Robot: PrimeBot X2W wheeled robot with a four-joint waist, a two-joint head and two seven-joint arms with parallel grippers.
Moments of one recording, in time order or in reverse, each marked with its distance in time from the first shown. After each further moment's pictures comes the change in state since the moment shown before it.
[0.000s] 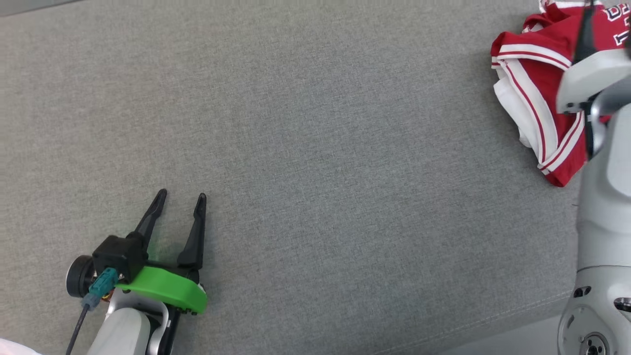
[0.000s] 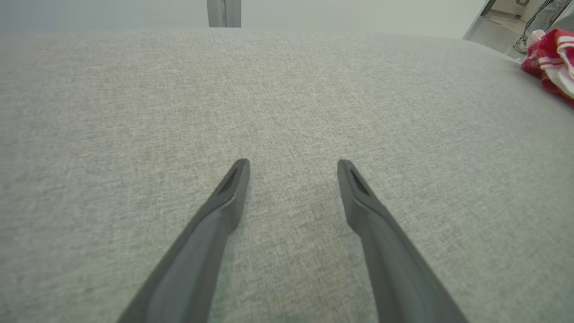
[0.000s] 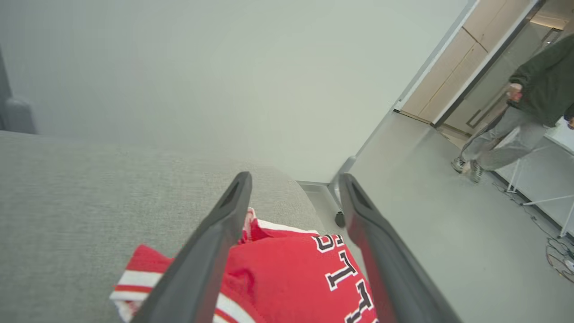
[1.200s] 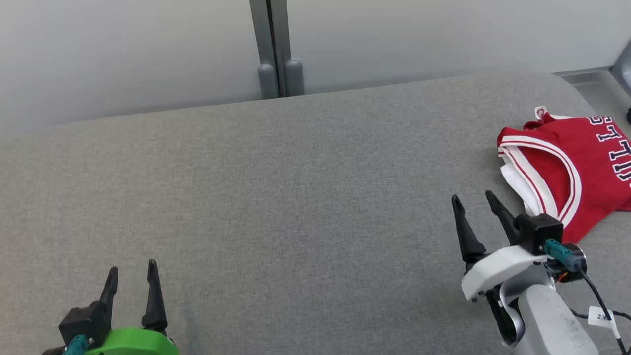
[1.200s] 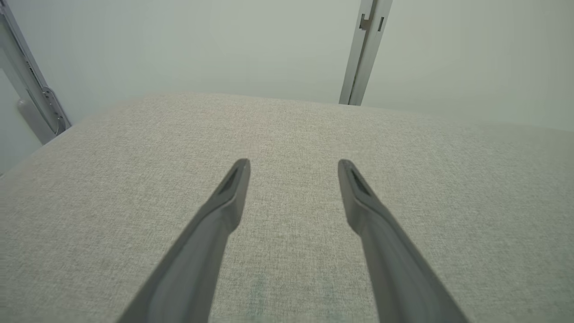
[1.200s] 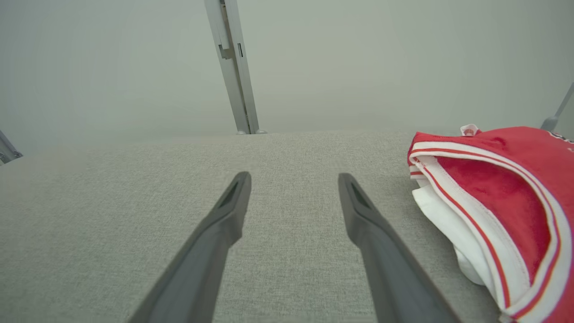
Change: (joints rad) left arm 0.195 -0.153 0.332 0.065 0.129 0.000 0.000; right arm 0.599 0.002 0.506 -0.085 0.681 0.000 -0.099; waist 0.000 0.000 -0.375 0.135
